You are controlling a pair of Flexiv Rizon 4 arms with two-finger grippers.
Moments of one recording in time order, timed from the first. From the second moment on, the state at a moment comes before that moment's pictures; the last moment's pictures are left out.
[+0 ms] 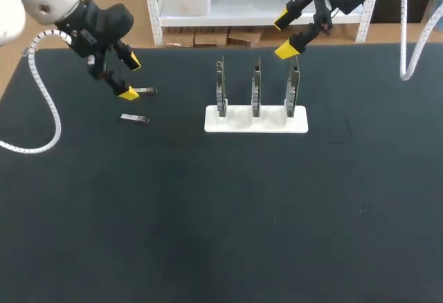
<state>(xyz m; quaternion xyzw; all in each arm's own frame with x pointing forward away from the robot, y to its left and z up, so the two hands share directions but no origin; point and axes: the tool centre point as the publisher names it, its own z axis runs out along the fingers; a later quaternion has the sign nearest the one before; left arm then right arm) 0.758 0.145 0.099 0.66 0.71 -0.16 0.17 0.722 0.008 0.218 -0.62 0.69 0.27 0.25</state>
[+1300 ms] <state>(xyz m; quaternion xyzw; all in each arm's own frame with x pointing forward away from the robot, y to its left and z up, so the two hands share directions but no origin) 0.737 0.197 0.049 0.70 0.71 -0.03 0.04 0.722 0.008 0.218 -0.62 0.69 0.27 0.25</state>
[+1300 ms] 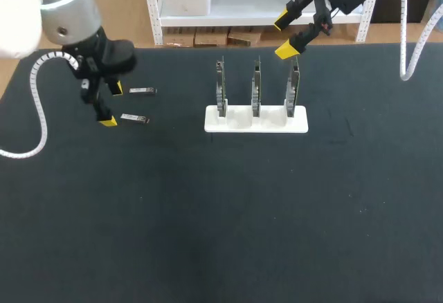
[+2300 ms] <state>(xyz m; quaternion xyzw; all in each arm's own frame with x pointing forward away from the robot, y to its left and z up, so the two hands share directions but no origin) 0.759 0.192 0.011 0.74 0.67 -0.02 0.00 0.722 0.008 0.218 -0.62 0.69 0.27 0.25</state>
